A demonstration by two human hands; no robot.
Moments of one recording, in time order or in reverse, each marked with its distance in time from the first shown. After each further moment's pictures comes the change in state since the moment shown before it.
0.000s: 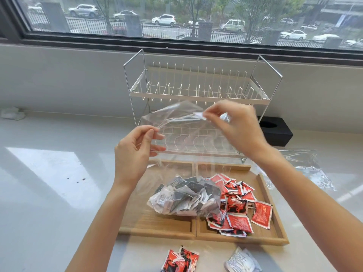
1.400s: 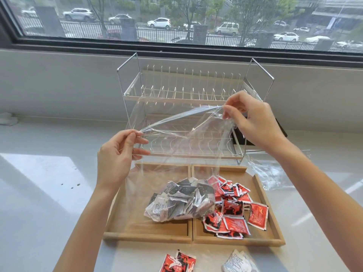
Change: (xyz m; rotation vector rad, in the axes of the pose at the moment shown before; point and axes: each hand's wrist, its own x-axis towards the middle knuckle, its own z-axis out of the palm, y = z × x) left_hand 0.006 -0.010 -0.015 -0.002 0.018 -0.018; right_hand -0.001 0.017 -0.029 0.059 -0.032 0.119
